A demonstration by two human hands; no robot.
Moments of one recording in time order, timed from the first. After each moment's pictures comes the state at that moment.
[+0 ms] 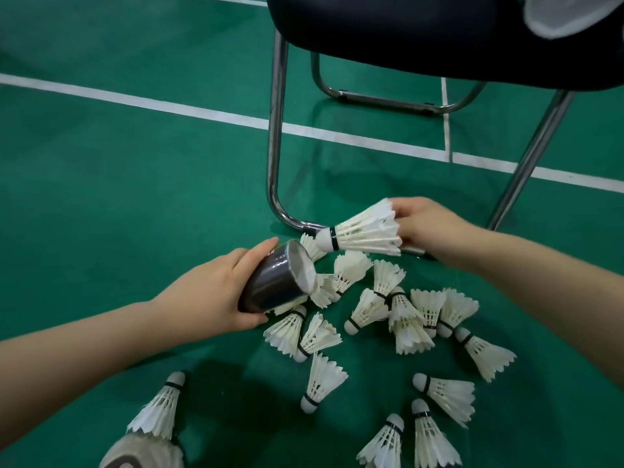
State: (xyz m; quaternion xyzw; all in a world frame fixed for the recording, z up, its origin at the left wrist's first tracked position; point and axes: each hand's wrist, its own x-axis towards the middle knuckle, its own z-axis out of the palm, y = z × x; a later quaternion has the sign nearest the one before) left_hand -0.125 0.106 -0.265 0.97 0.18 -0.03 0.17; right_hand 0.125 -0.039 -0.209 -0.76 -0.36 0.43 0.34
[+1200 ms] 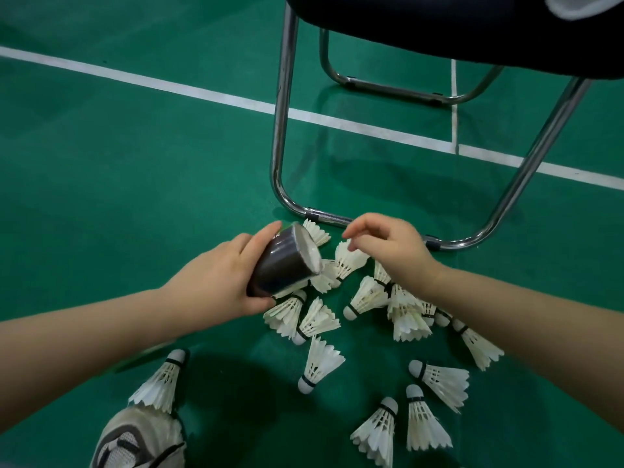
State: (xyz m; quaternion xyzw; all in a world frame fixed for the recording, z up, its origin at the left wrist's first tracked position) left_hand -0.123 0.087 -0.256 0.96 0.22 -0.03 0.16; right_hand 0.082 -0.045 -0.246 -0.74 -0.39 0.36 0.41
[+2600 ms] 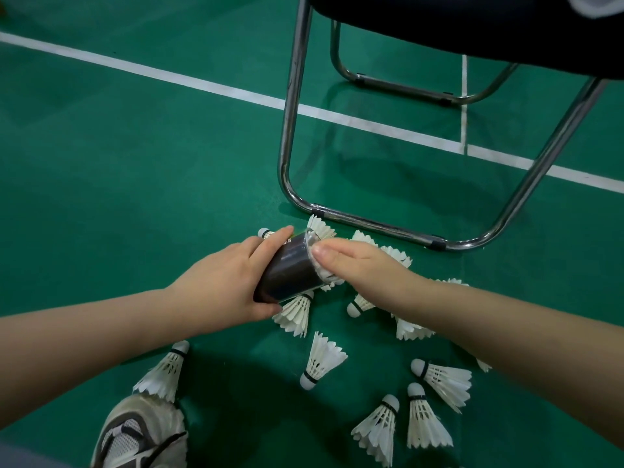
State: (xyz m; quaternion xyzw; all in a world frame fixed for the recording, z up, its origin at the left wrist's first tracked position) left_hand -0.132 0.081 -0.258 0.96 0.21 -0.02 0.16; right_hand 0.036 -0.040 -0.227 -0.66 -0.42 0.51 0.36
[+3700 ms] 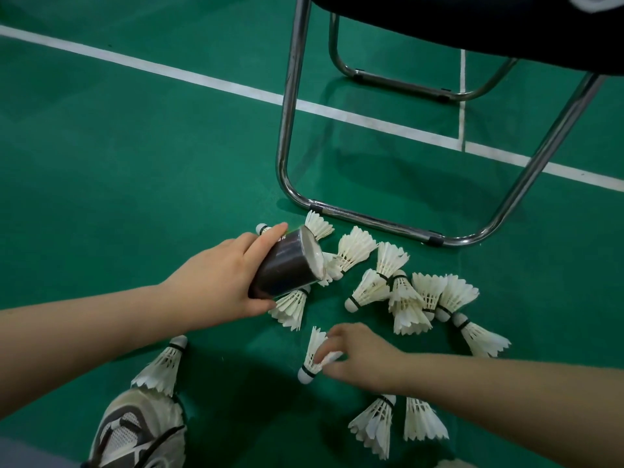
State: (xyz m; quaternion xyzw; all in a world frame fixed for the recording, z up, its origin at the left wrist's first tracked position) left_hand -0.137 0.081 -0.258 0.96 0.22 -0.04 0.15; right_hand 0.007 -0.102 -0.318 -0.73 -0.46 0.50 0.05
